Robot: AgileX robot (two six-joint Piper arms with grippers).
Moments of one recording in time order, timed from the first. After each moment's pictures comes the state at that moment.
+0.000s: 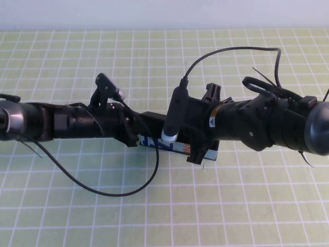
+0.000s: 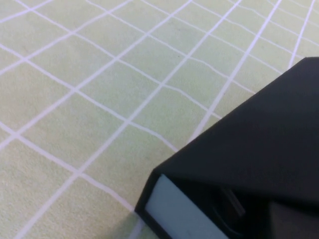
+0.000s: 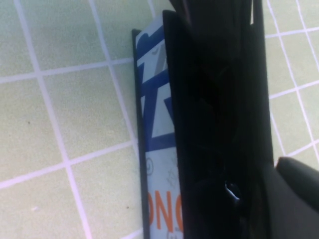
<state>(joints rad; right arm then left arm) 0.65 1.84 -1.20 -0.06 0.18 -0.69 -0.20 2.09 -1.17 -1.69 0.91 2.10</state>
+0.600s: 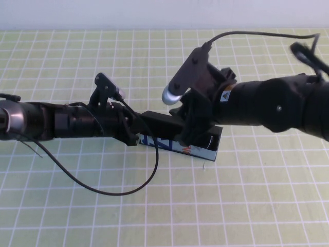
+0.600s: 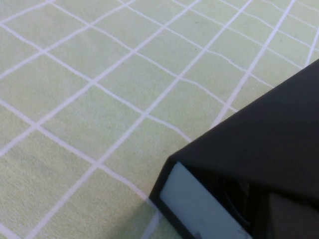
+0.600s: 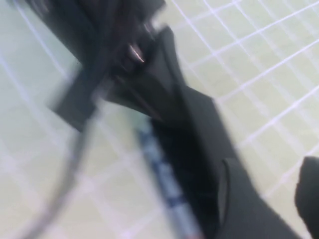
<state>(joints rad) 0.65 1.68 -1.20 0.32 0.24 -0.69 -0.20 2.09 -1.17 -1.69 0.87 2.10</state>
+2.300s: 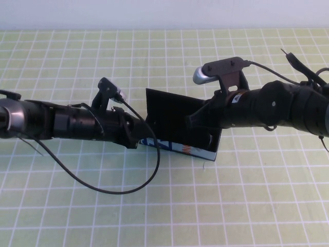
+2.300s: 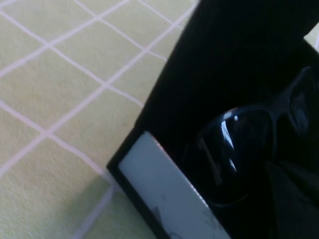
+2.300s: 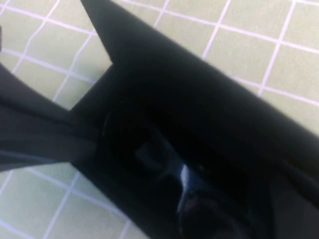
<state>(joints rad) 0.52 1.83 -1.20 0.48 0.19 -0.29 -0.20 2.11 -1.19 -1.55 0.92 1.91</state>
